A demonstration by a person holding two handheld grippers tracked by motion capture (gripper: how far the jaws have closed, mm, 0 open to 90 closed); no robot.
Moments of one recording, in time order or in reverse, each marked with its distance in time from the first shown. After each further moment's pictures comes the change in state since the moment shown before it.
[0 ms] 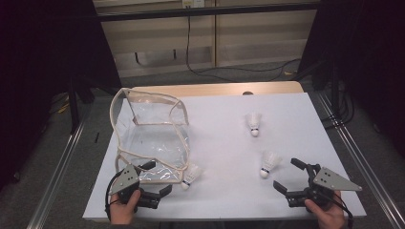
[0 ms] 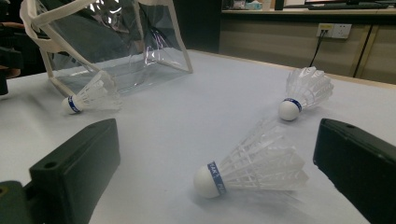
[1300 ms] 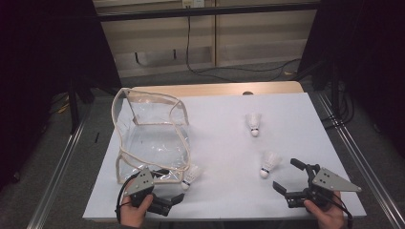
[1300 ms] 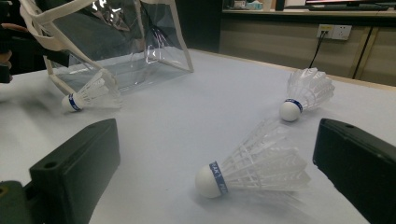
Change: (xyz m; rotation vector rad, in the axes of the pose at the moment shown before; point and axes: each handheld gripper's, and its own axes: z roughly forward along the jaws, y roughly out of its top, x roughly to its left) left arm -0.025 0.004 0.023 0.102 -0.115 0.022; right arm 0.003 0.000 0.000 0.003 0.001 -0.009
